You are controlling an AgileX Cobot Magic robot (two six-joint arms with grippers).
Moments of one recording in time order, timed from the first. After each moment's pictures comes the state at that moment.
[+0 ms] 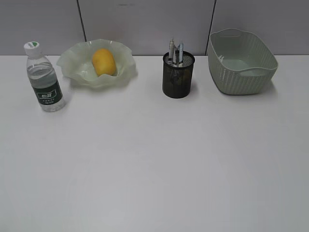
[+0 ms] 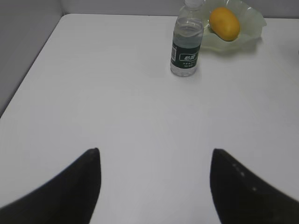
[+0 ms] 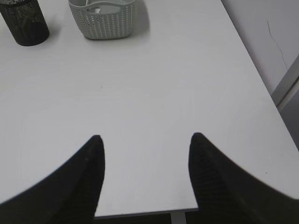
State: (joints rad) left arm 0.00 -0.01 -0.52 0.02 1.07 -0.06; right arm 0.02 -0.01 -0.50 -0.05 1.04 0.04
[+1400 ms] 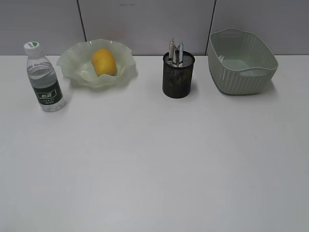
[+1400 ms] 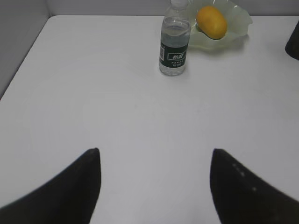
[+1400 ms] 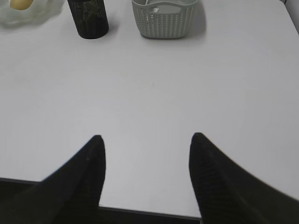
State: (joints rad) left arm 0.00 -0.01 -0.52 -0.02 1.07 -0.02; right arm 0.02 -0.01 -0.50 0.16 1.04 -0.11
